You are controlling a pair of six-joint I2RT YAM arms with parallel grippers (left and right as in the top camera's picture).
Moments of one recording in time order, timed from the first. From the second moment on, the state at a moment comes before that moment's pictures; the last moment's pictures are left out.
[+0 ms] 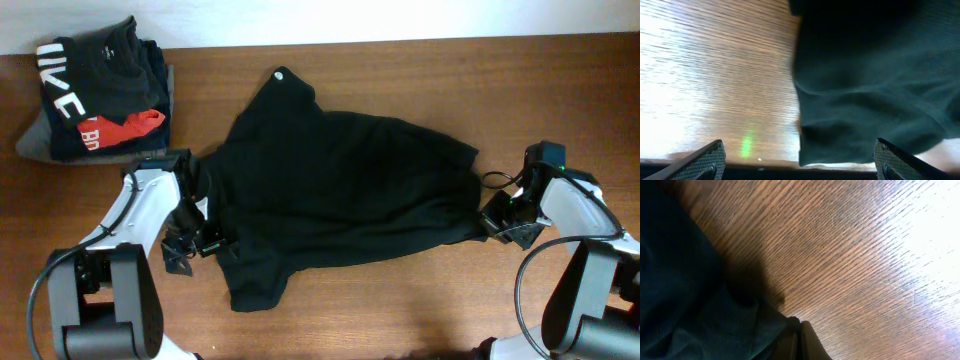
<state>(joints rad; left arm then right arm) 0.00 1.77 1.11 -1.23 0.16 -0.27 -0.32 1.69 0.98 -0.86 -0.09 0.46</state>
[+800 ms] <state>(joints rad) -0.07 1.77 1.09 -1.06 0.21 -0.27 -0.32 1.69 0.98 -0.86 -0.09 0.43</state>
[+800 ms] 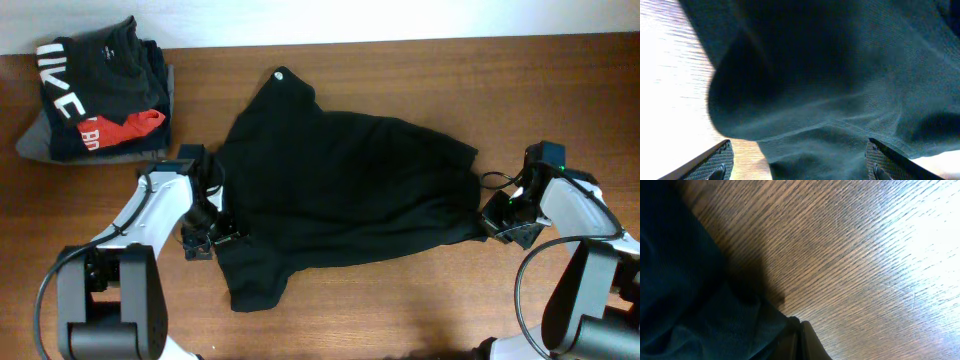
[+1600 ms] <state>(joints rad) -0.09 1.77 0.98 -0.94 0.14 -0.32 -0.32 1.69 0.98 -0.86 -0.10 0.42</state>
